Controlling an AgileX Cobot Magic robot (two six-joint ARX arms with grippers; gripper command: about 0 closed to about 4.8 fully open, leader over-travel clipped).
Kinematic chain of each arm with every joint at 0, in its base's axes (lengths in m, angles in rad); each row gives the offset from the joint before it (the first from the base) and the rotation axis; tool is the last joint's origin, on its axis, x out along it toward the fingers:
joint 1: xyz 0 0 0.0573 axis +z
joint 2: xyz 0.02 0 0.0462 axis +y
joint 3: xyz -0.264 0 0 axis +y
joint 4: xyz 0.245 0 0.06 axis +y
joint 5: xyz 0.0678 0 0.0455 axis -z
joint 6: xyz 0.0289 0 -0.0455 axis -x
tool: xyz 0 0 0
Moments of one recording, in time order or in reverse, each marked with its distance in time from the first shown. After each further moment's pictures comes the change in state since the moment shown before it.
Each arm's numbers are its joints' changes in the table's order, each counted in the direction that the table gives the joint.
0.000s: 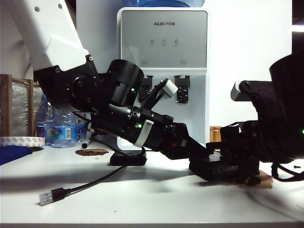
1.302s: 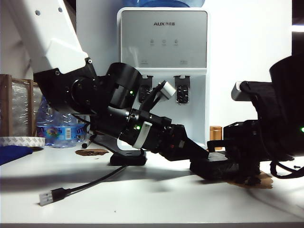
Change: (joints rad) left arm 0.014 0.013 -0.005 0.010 0.011 -0.004; right arm -0.045 0.000 -0.029 0.034 -0.071 0.002
